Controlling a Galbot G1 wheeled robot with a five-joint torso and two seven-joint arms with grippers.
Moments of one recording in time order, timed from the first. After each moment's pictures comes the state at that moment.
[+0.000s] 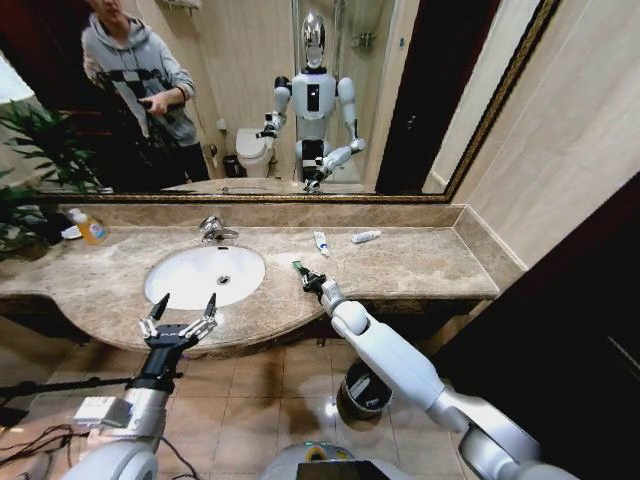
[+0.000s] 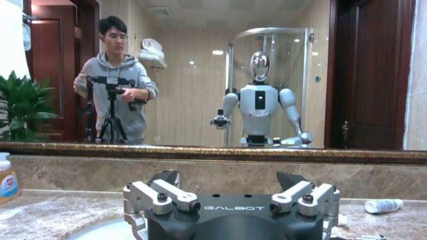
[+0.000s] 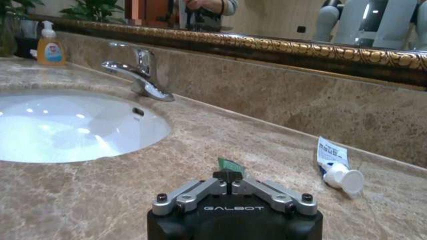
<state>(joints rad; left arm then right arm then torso) 1.84 -1.36 -0.82 -2.47 -0.37 0.04 0.05 -0.65 1.25 -0.23 1.46 0.33 -0.18 0.11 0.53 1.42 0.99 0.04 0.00</state>
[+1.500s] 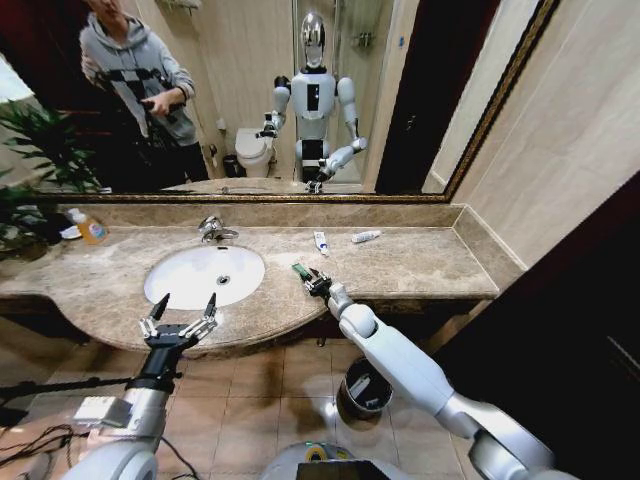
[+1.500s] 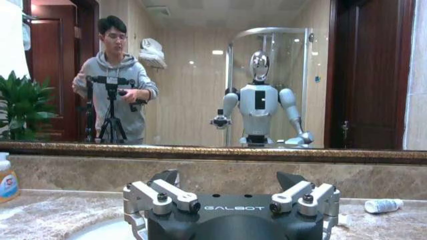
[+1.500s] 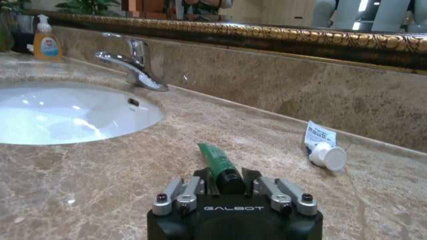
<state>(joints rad) 1.84 -1.36 -0.82 -2.47 -0.37 0.04 0.05 -0.68 1.22 -0.20 1.45 0.36 -0.15 0.07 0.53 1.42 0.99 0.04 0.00</state>
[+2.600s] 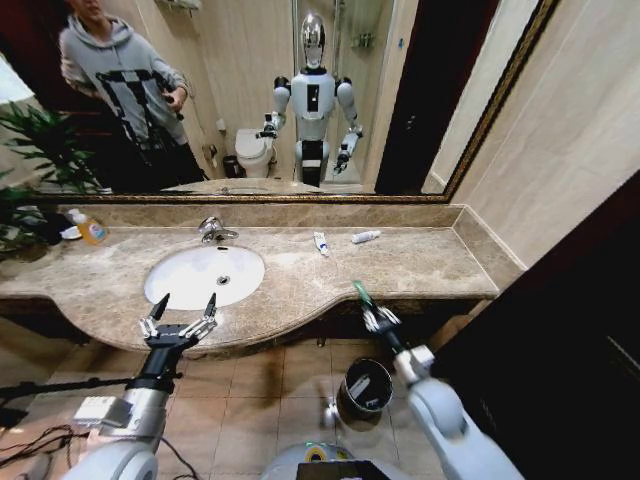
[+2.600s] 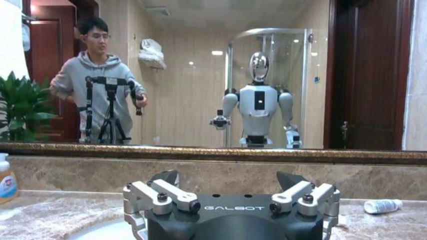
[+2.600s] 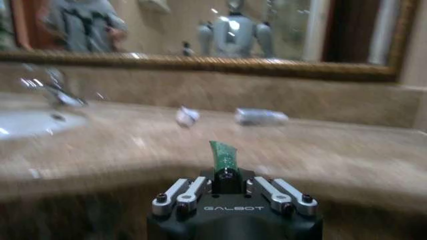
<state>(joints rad) 1.84 -1.36 -0.82 -2.47 -0.37 0.04 0.05 -1.66 1.30 0.51 2.00 0.14 0.11 -0.01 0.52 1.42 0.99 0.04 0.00</state>
